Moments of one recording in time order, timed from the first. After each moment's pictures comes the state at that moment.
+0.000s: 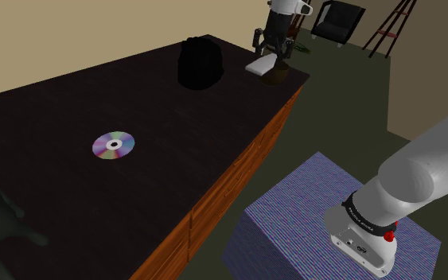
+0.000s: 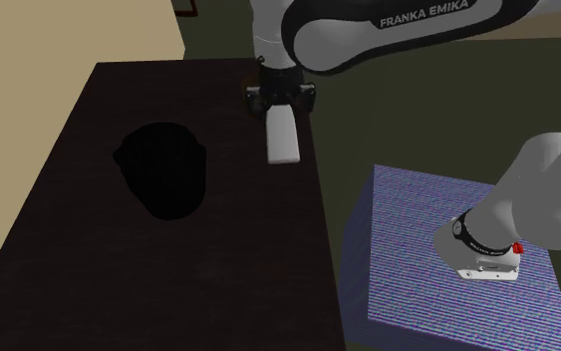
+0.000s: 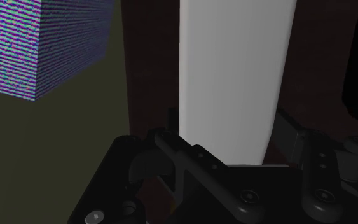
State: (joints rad) arm -0.28 -0.03 0.19 -1.94 0.01 1.90 1.19
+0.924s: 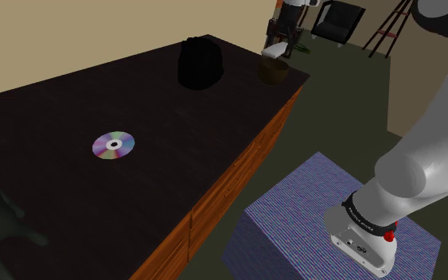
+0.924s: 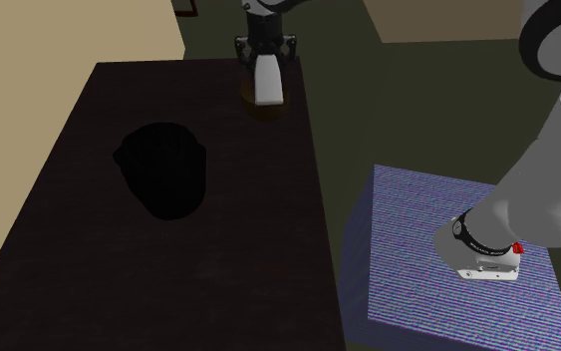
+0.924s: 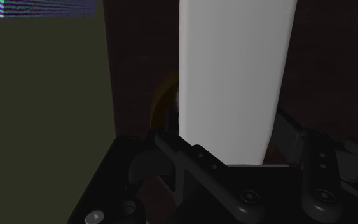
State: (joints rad) arm -0.40 0.29 0.09 -1.50 -0.02 1.78 0.99
